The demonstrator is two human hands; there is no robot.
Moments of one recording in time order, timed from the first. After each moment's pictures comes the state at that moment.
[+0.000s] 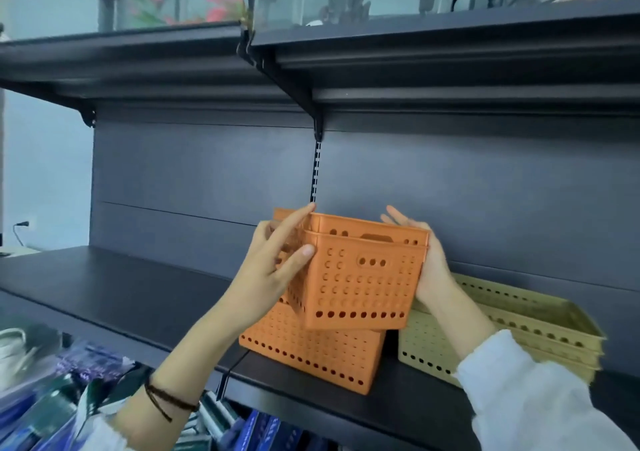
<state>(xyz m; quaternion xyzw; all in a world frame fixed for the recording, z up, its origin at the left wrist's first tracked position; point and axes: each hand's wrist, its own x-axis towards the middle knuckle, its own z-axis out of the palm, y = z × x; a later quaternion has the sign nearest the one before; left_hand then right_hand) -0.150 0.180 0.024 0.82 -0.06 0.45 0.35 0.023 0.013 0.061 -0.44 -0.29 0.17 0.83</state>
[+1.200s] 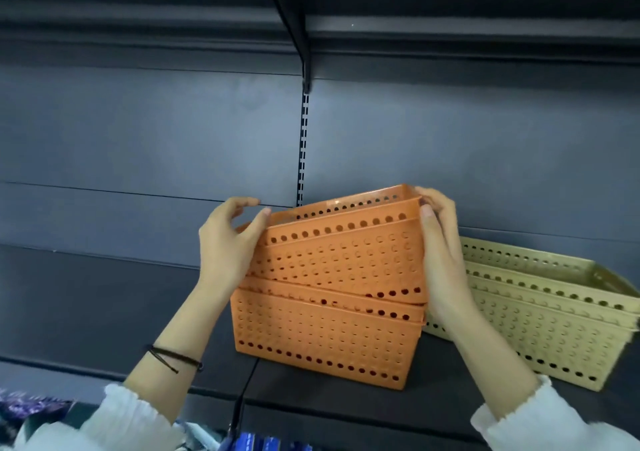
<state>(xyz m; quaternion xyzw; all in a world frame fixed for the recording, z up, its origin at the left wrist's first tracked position) -0.067 0.316 0.006 0.73 0.09 0.55 0.41 -0.005 0.071 0.012 -0.62 -0.33 -0.24 0.67</state>
